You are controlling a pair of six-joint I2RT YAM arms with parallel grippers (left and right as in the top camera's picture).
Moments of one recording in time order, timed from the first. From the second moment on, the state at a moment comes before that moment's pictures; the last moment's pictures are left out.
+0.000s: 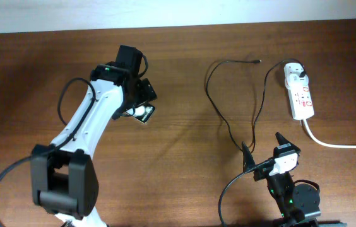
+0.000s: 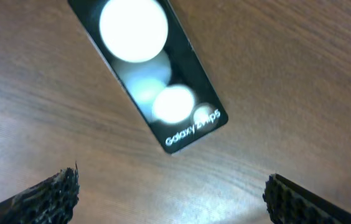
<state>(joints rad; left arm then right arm) -0.27 1.87 1.53 -0.98 -0.06 -0.70 0.16 0.01 0.01 -0.07 -0.08 -0.03</state>
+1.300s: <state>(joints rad) -0.25 2.23 1.63 -0.84 -0.23 -1.02 0.16 0.01 0.01 -0.07 -0.08 -0.03</state>
